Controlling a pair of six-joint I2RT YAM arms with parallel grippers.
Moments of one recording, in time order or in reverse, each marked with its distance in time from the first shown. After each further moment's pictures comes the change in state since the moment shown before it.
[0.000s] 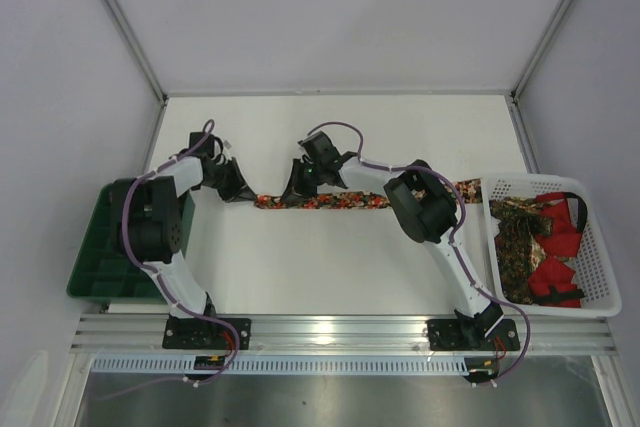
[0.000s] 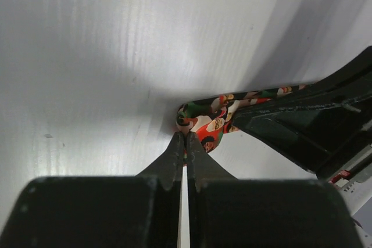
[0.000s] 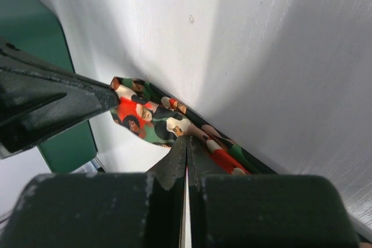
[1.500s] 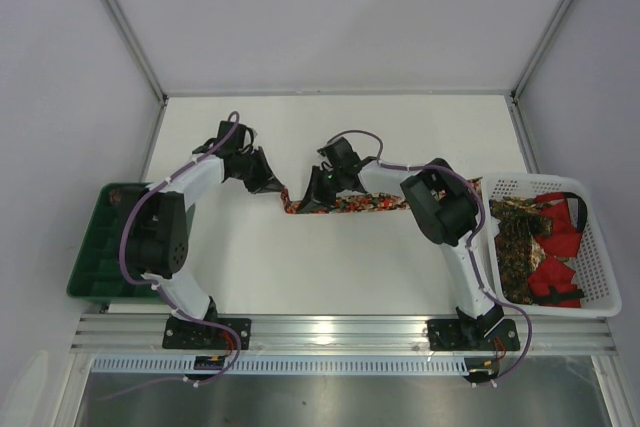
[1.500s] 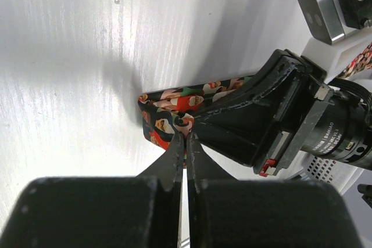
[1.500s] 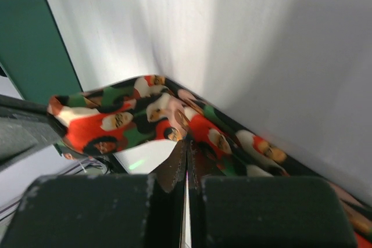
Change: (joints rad) left arm -0.220 -0.096 0.049 0.004 -0.047 -0.194; right arm -0.058 -0.145 -0.243 0.031 -0.089 0.009
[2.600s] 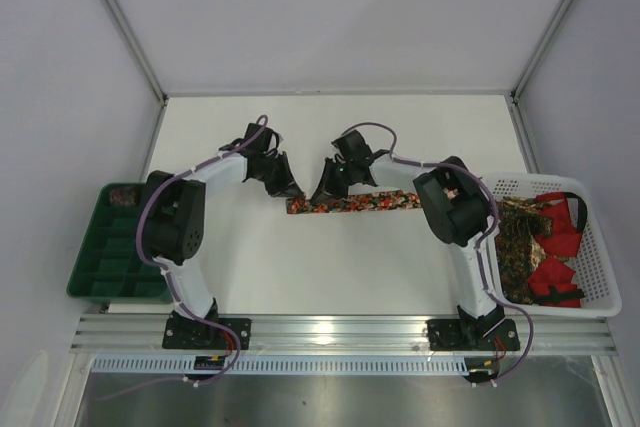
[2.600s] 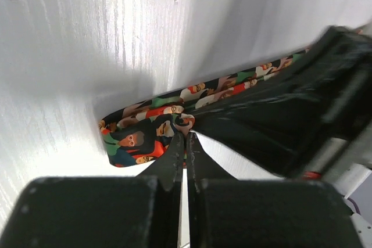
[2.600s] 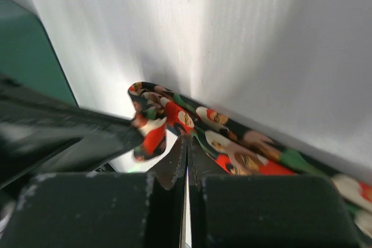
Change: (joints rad) left arm -0.124 0.125 0.062 0.029 -0.002 -0.009; right arm -0.057 -0.062 -0.040 -0.051 0.062 -0.021
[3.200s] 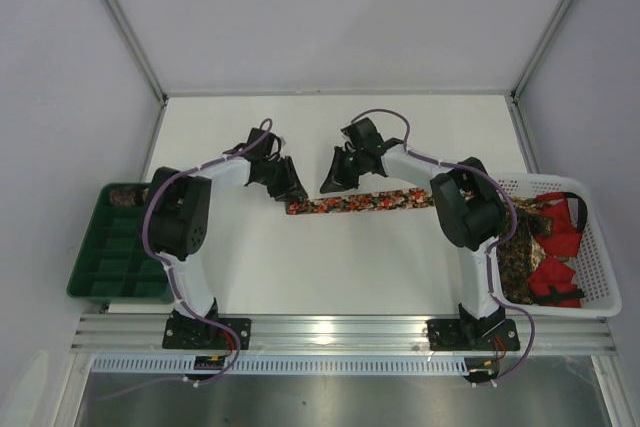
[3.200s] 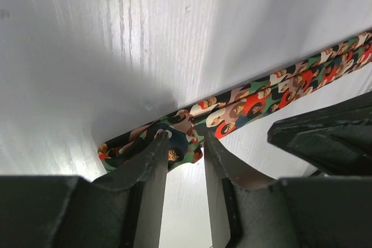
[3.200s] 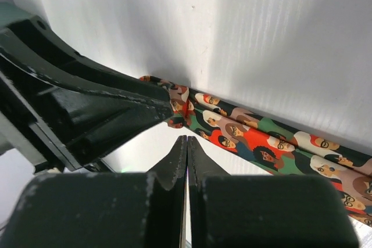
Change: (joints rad) left arm -0.006 0.047 -0.029 0.088 0.004 0.028; right arm -0.056 -0.105 0.015 -0.128 0.050 -0.092
